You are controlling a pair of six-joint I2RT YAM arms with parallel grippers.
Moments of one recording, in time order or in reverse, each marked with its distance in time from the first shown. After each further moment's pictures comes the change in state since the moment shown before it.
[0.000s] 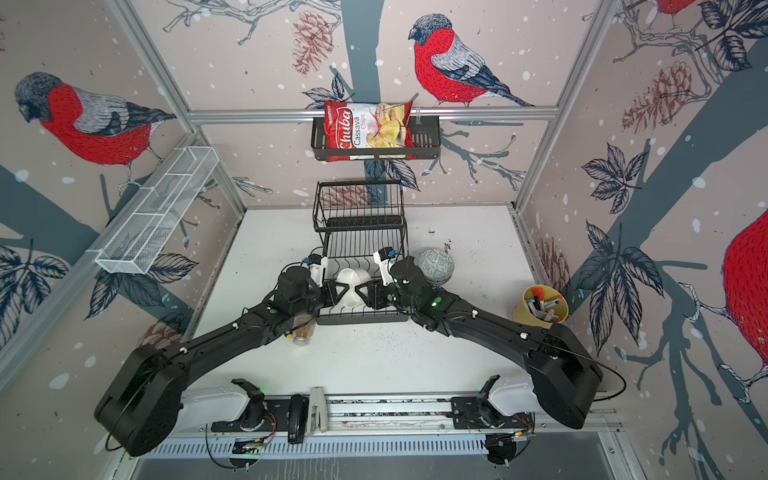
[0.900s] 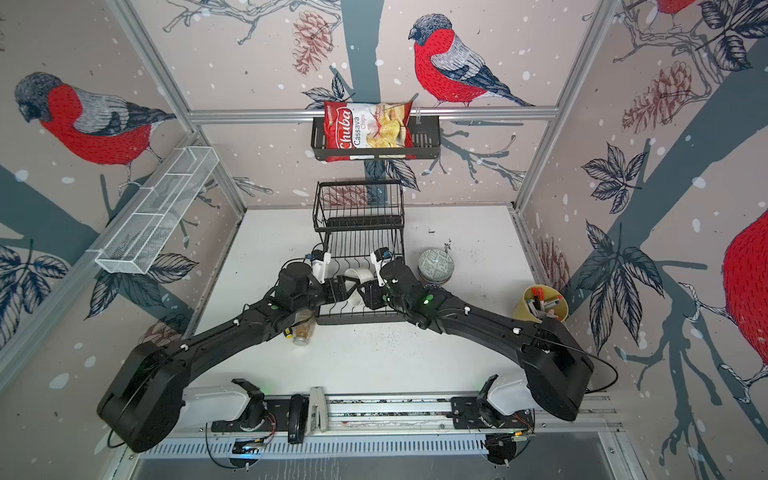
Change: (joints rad) left arm 0.003 -0.007 0.039 -0.007 0.034 0.020; right arm 0.035 0.052 0.088 -0.137 0.234 -0.103
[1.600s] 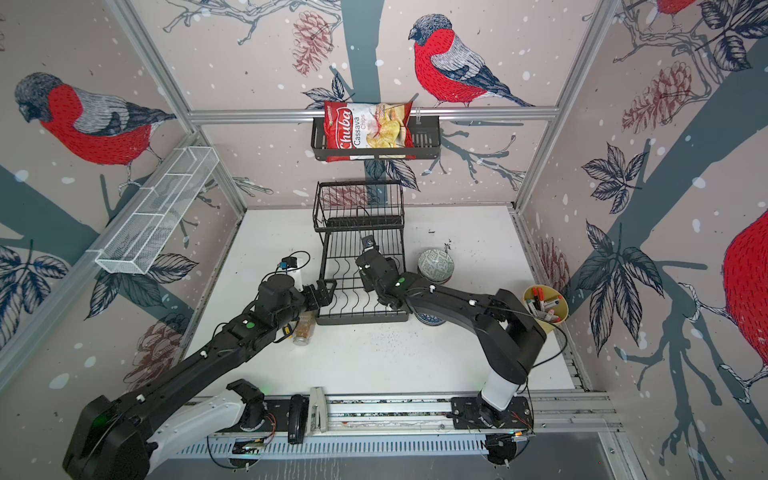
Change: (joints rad) left arm 0.000 -0.281 -0.078 -0.243 -0.363 0.050; right arm 0.016 0.349 0.278 -0.056 0.468 -0.266
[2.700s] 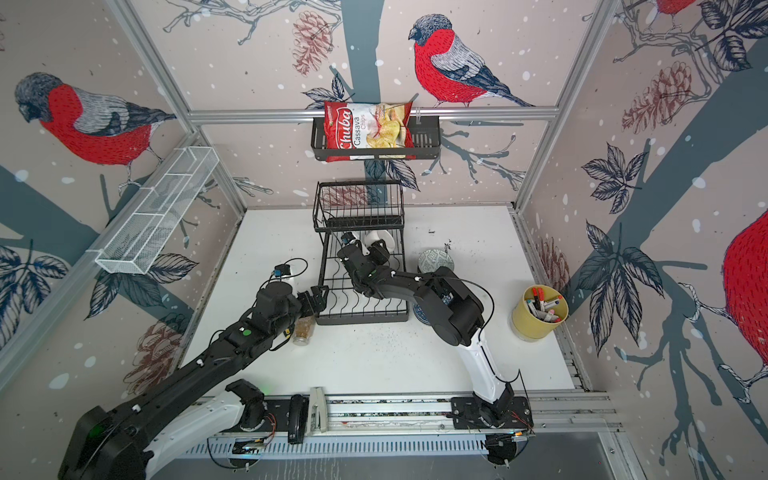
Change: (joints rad) left arm 0.009 -0.050 -0.058 -0.037 -0.073 0.008; right arm -0.055 0.403 0.255 0.261 0.404 -0.589
